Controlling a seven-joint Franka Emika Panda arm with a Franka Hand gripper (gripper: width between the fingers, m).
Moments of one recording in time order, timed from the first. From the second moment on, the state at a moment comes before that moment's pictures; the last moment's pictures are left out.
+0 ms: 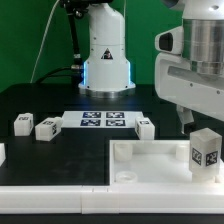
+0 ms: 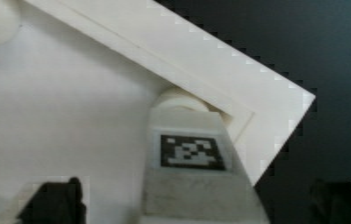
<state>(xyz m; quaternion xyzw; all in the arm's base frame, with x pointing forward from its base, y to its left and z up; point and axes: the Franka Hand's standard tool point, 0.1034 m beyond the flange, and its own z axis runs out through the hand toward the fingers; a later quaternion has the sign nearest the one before) 0.642 0.123 0.084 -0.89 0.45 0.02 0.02</state>
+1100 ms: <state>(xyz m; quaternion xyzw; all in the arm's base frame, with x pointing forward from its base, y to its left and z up) 0.642 0.117 0.082 -1.00 -0.04 0.01 0.02</state>
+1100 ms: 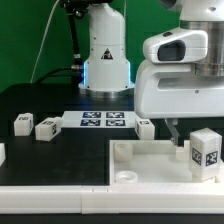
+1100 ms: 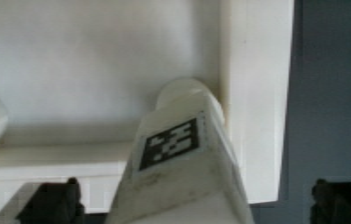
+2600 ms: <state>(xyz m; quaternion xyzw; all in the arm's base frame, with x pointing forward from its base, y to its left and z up) 0.641 0.118 0.081 -0.92 0.39 0.00 0.03</state>
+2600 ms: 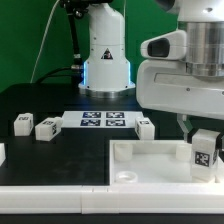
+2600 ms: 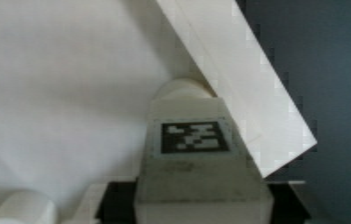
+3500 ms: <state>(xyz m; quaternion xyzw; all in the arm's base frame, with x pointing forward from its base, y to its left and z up) 0.639 0.120 0.078 -0.84 0.54 0.01 0.03</state>
